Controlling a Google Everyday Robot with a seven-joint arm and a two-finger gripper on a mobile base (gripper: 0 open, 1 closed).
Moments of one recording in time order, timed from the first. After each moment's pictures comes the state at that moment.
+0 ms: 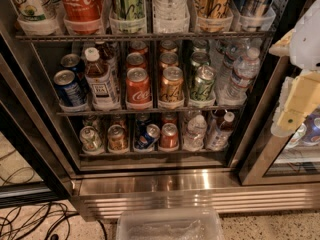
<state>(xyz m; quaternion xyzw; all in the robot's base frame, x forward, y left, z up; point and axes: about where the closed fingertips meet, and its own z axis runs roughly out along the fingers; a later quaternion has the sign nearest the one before) 0.438 -0.217 0.976 -0.60 0.78 -0.03 0.16</state>
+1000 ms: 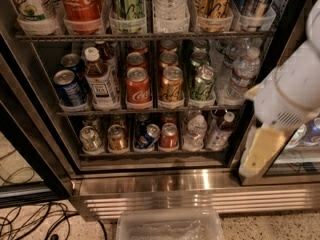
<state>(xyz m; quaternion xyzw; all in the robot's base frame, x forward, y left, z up) 0.429 -0.190 0.877 -0.60 0.79 0.00 0.15</state>
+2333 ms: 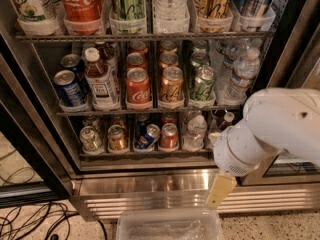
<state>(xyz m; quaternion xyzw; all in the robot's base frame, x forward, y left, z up) 0.418 -0.137 0.742 -0.62 0.76 0.04 0.17</state>
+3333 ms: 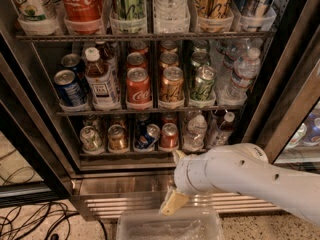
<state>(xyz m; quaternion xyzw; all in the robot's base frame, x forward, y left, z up) 0.443 -0.037 0.640 -0.61 0.74 0.08 0.29</state>
